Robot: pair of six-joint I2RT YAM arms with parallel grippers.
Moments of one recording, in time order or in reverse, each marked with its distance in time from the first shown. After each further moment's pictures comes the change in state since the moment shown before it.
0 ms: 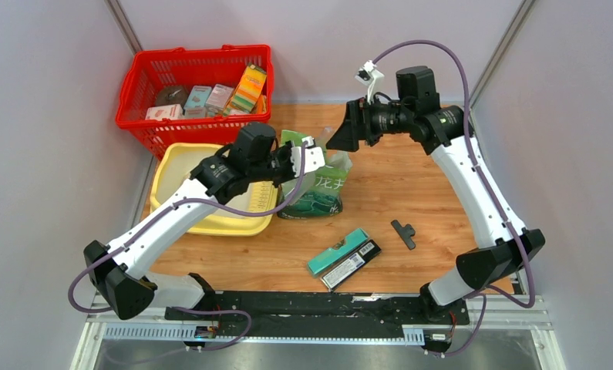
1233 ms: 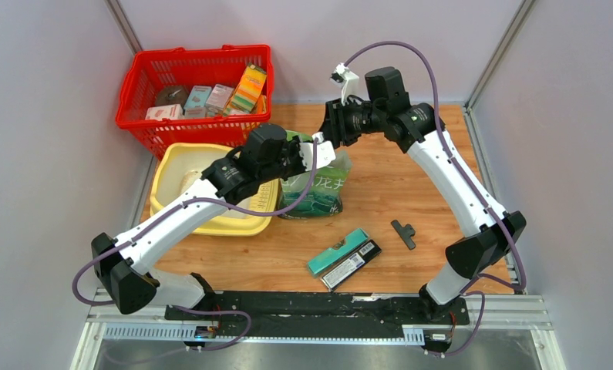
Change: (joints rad) left arm -0.083 0.039 0.000 0.161 -0.250 -0.014; right arm 0.129 0.117 0.063 0.058 0.167 0.074
